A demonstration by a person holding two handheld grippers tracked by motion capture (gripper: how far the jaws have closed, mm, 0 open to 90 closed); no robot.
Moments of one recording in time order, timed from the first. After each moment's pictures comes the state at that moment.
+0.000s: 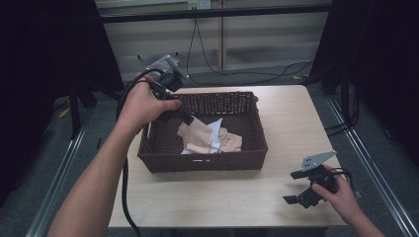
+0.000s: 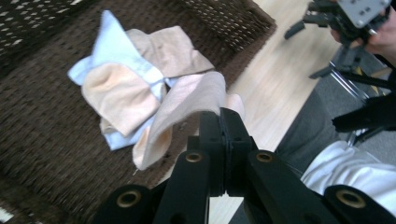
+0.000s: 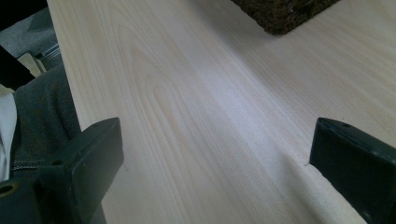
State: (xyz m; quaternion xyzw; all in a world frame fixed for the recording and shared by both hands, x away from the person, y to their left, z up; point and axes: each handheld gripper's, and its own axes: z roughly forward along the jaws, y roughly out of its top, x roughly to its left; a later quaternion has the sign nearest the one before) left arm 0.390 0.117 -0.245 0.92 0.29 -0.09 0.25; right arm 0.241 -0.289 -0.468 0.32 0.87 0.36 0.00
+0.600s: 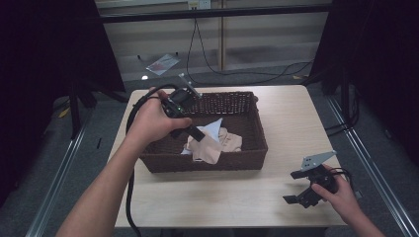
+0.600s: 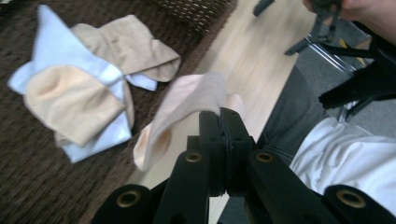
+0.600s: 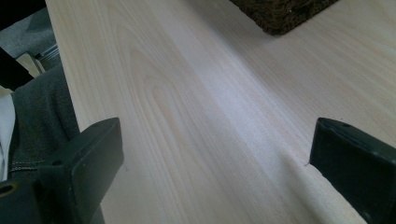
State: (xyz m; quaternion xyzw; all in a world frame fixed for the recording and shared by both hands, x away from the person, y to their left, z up) left arm 0.359 0.095 -0.264 0.94 0.23 -0.11 0.25; right arm 0.241 -0.289 -0.468 0.32 0.87 0.36 0.00
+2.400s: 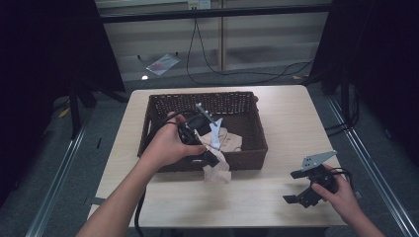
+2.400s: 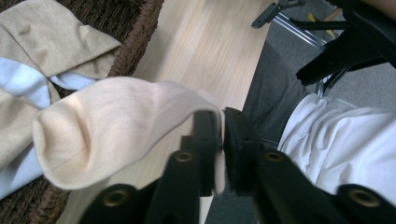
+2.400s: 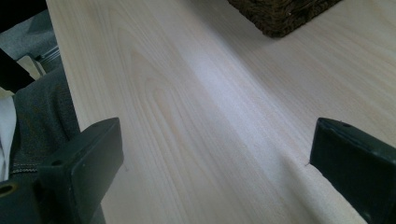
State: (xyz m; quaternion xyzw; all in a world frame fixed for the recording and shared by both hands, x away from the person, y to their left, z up) left arm 0.332 0.072 -0.310 0.94 0.17 -0.15 0.25; right arm 0.241 -0.290 -0.467 0.32 0.87 0.37 0.00
